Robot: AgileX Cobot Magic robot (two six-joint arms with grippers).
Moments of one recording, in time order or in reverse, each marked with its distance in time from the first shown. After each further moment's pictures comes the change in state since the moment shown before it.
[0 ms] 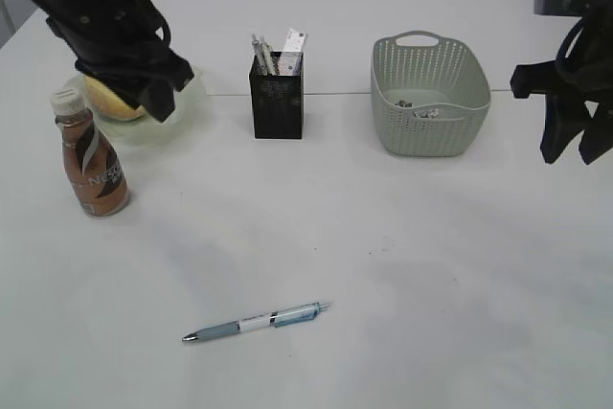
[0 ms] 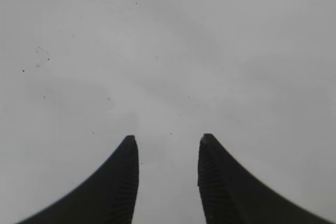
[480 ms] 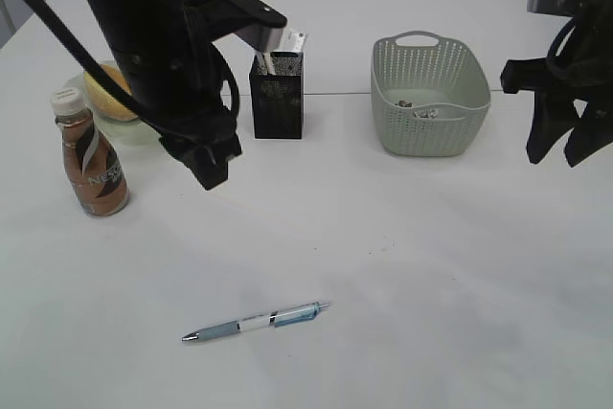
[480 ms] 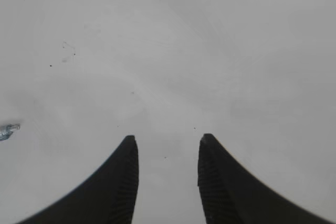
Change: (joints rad) left arm -0.194 0.000 0.005 -0.048 0.186 0.179; right arm 0.000 0.000 0.000 0.066 0.002 0.000
